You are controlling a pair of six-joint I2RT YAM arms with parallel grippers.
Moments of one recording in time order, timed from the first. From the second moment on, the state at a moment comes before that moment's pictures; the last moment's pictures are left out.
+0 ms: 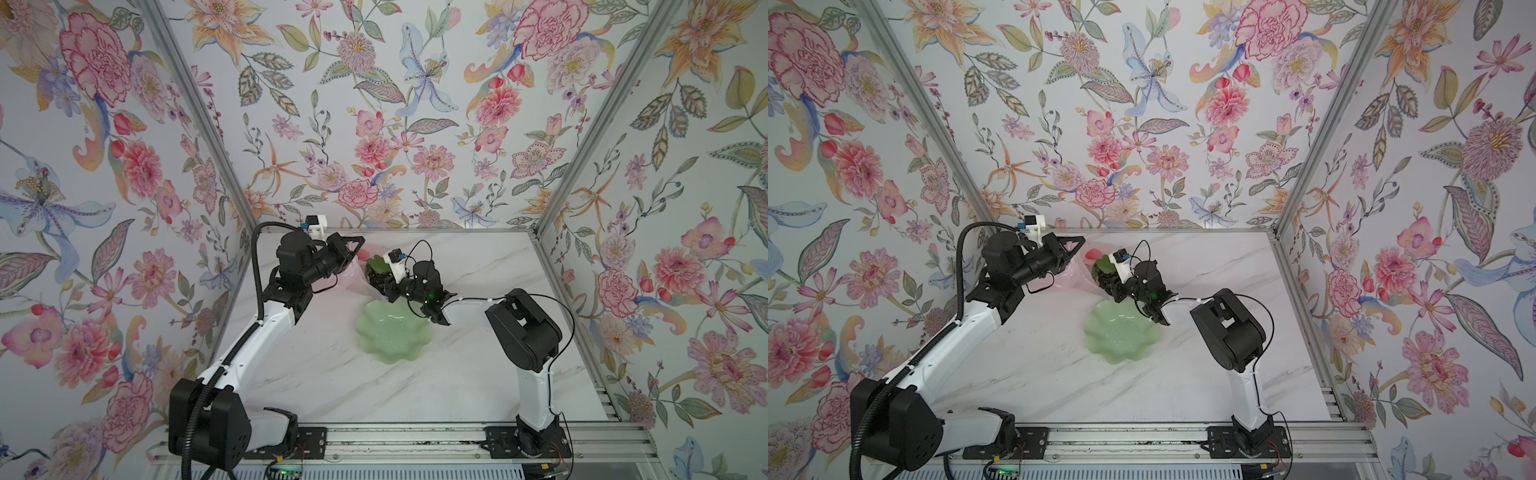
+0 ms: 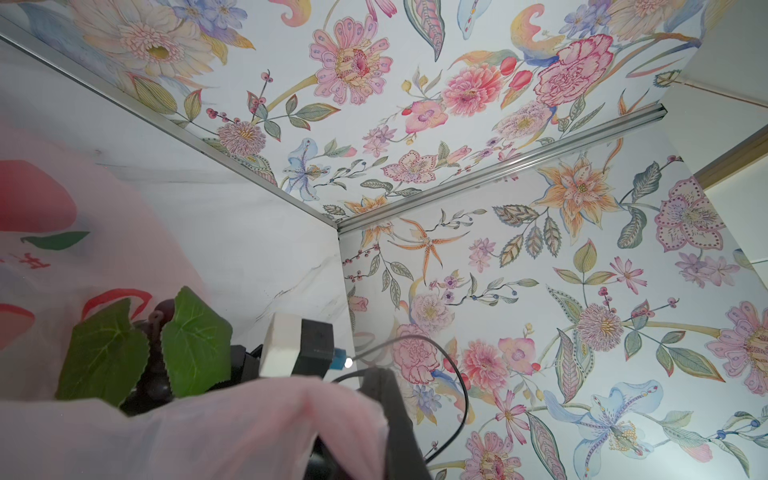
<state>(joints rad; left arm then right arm) -0.26 1.32 1.07 0.14 0.53 -1.11 0.70 2.01 1.15 0.66 -0.37 0.14</state>
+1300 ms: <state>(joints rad) -0.17 1.28 1.20 -0.12 0.62 -0.92 0.68 2.08 1.41 0.39 -0.42 0.09</state>
